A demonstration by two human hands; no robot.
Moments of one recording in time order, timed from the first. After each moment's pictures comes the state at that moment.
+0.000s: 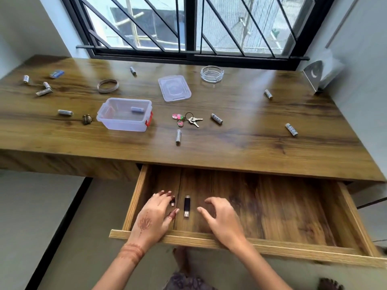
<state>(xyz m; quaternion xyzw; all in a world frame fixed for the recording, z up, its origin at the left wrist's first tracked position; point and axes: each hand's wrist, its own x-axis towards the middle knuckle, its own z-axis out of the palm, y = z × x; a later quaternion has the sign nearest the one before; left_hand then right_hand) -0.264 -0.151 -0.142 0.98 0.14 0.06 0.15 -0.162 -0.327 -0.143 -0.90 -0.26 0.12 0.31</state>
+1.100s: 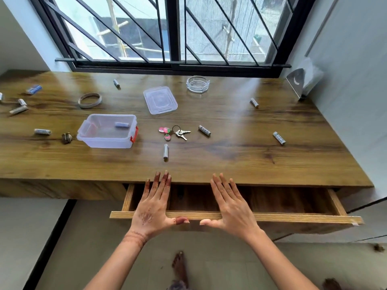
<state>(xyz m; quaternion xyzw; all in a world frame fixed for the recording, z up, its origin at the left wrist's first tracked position) -0.192 -0.126 -0.143 1.00 0.07 0.00 0.04 -0.087 -0.344 -0.144 -0.89 -0.44 -0.05 0.04</state>
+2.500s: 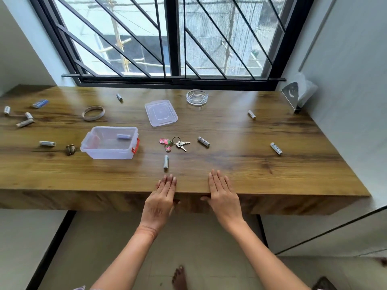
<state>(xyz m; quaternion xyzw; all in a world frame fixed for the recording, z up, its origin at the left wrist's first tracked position) -0.153 -0.123 -0.152 0.99 0.07 0.16 -0.02 -0.059 -0.301 -0.139 -0.94 -0.33 -0.06 0.04</state>
